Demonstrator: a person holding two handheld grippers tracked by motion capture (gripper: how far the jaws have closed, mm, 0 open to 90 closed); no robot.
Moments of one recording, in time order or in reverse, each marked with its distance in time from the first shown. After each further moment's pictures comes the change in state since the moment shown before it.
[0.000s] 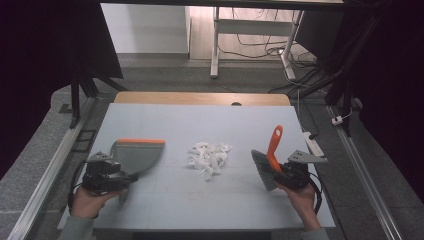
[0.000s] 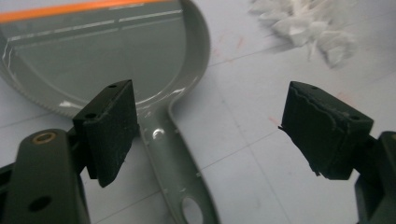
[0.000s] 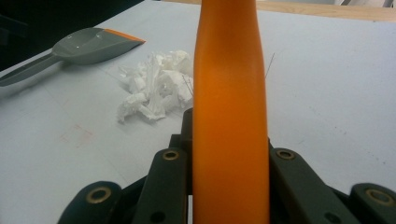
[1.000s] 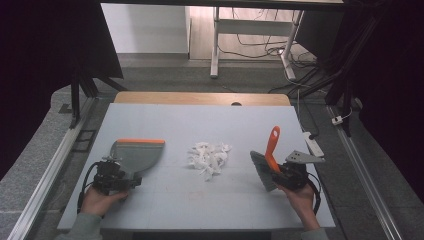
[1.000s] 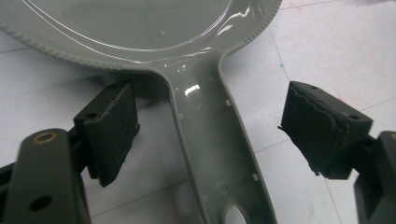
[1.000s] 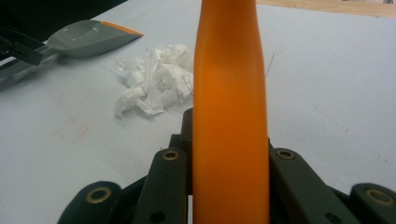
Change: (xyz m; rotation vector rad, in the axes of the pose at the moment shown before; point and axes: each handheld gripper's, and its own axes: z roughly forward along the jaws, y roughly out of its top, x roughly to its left) left arm 0.017 -0.010 0.045 0.179 0.065 -0.112; right arm 0.001 -0.001 0.004 0.022 -0.007 -0.014
